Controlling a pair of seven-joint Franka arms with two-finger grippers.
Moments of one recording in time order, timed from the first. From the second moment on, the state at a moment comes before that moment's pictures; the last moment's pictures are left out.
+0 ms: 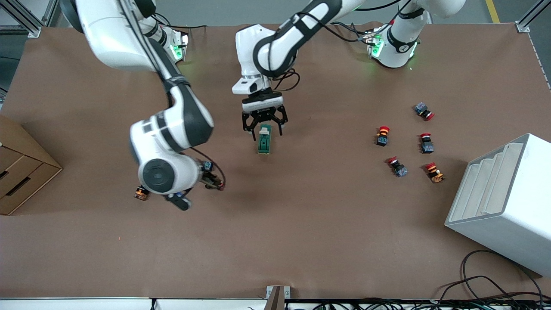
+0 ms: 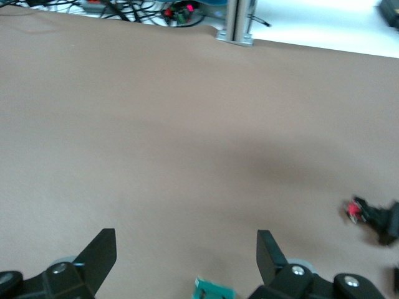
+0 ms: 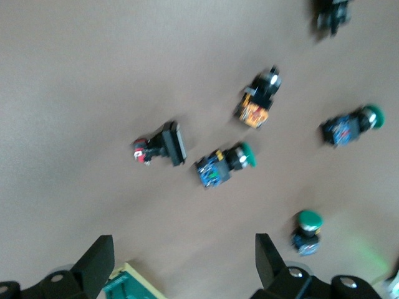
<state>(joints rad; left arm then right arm) -0.77 0.56 -0.30 -1.68 1.08 2.16 -1.93 0.37 0.72 -0.01 -1.13 0.11 1.54 0.92</state>
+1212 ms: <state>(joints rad) -0.11 0.27 -0.23 -1.37 0.18 1.70 -0.56 -0.02 0.36 0.01 -1.26 -0.08 1.38 0.03</state>
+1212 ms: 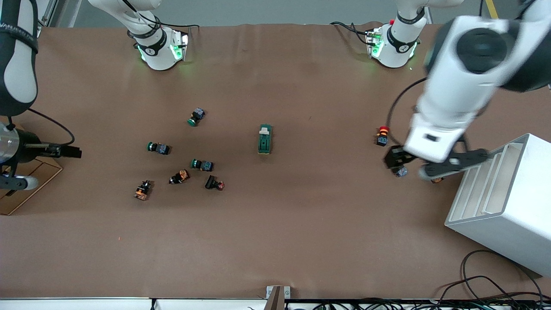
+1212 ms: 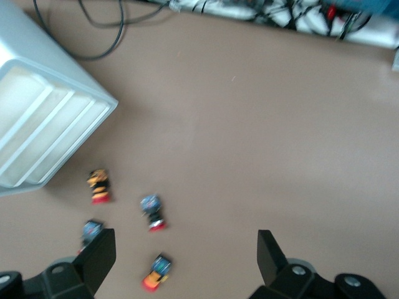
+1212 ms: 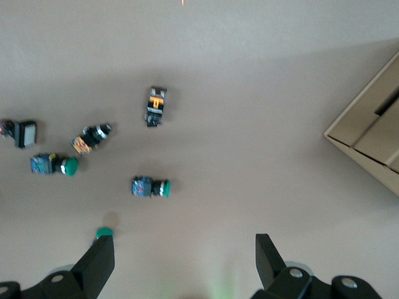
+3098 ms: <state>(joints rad) 0.05 -0.11 -0.15 -1.62 0.00 1.51 -0.06 0.02 -0.05 0.00 -1.61 0.00 1.45 -0.01</state>
